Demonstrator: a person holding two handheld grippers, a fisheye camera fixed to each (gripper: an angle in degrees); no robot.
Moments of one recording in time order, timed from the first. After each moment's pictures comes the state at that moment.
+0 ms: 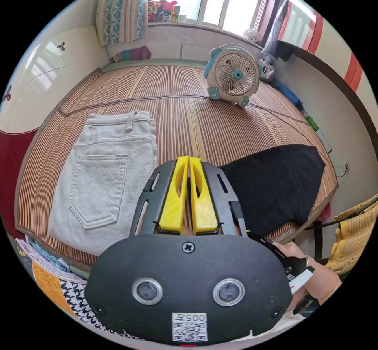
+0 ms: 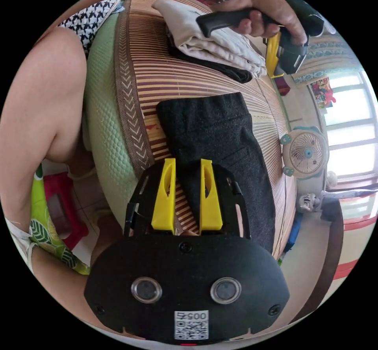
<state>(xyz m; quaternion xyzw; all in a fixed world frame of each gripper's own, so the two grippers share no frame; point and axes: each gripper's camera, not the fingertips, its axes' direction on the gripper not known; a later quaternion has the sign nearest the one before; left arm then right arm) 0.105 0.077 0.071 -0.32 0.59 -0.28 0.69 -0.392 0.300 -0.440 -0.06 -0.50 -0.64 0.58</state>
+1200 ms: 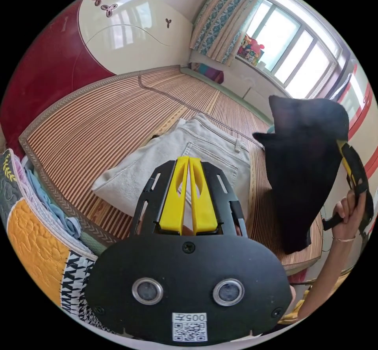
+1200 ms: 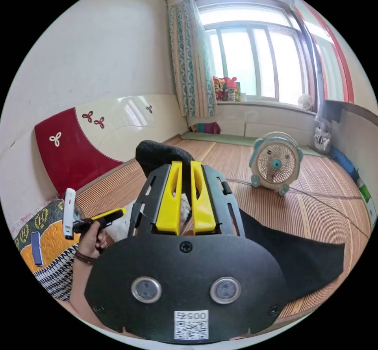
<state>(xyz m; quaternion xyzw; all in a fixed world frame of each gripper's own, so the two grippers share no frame) -0.024 0.281 0.178 -0.40 0.43 -0.48 0.65 -0.387 0.051 -0.354 -0.10 -0.66 -0.11 0.74</state>
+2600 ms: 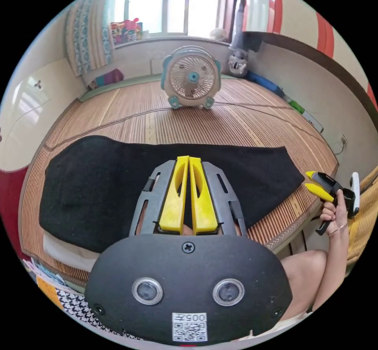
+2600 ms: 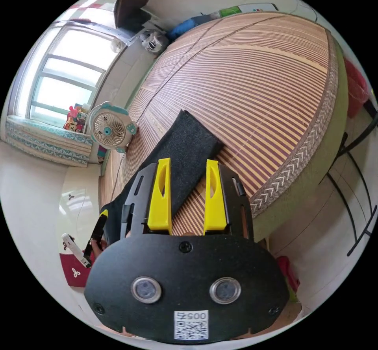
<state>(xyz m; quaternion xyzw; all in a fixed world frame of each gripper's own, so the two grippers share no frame) 0.233 0.013 -0.049 -0.22 0.63 -0.22 0.71 -0.062 0.347 0.139 -0.52 -0.36 0.25 0.73</state>
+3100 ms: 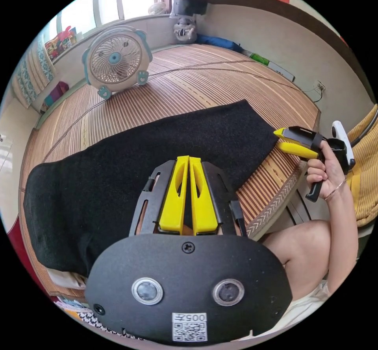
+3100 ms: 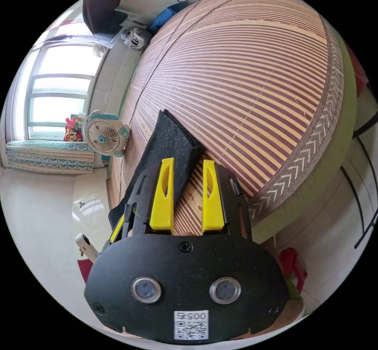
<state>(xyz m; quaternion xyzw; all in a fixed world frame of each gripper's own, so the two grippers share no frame) 0.348 -0.026 -0.152 -0.20 0.69 -0.07 0.69 -0.044 0.398 0.197 -0.55 -0.37 0.27 0.70</state>
